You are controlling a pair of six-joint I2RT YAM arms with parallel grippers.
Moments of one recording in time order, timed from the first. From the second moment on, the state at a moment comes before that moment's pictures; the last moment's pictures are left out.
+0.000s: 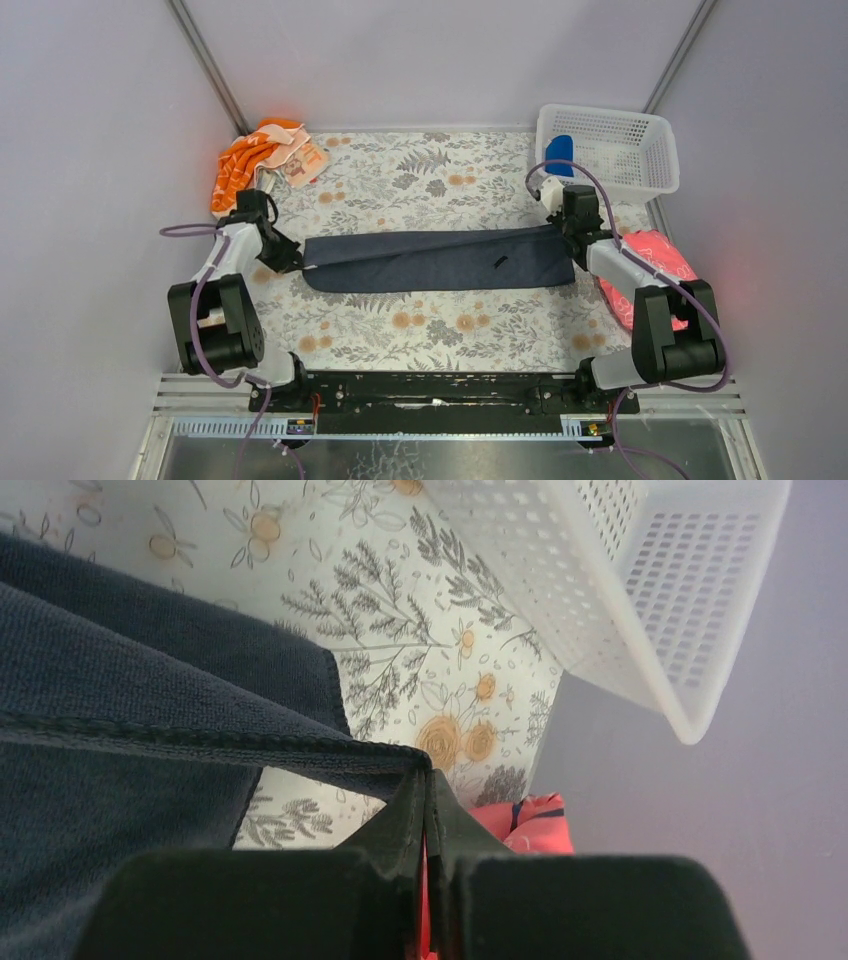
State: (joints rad) left arm 0.24 1.49 0.96 -0.72 0.09 -0.73; right arm 0.14 1.45 0.77 -0.01 0.35 -0.72
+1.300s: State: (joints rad) left arm 0.28 1.29 0.64 -0.59 0.00 -0.90; right arm 0.14 1.30 0.51 -0.17 0.08 -0.90
